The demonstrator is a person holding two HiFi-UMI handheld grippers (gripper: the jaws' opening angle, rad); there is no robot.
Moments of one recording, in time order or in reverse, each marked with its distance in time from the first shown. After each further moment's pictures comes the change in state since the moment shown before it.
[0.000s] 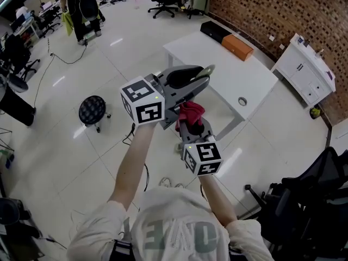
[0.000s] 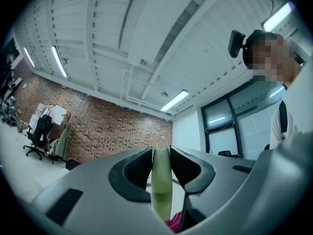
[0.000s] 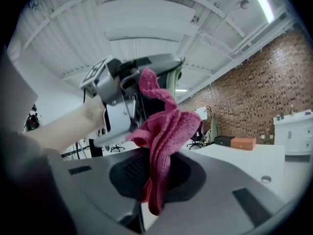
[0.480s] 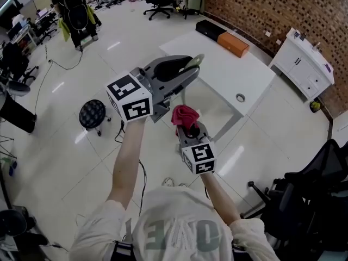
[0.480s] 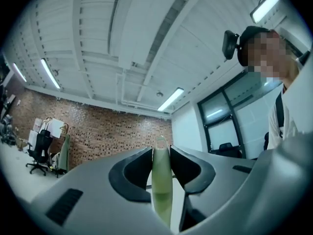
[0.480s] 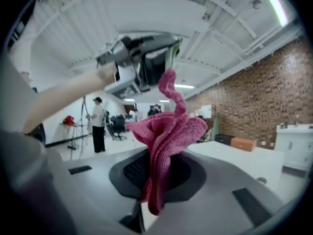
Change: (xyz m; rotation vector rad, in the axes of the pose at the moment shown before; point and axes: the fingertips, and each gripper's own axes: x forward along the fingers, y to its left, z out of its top) left arm -0.009 -0.003 0.027 0.120 0.013 -0.004; right arm -0.002 -0.002 -0.052 -0.106 0.066 0.040
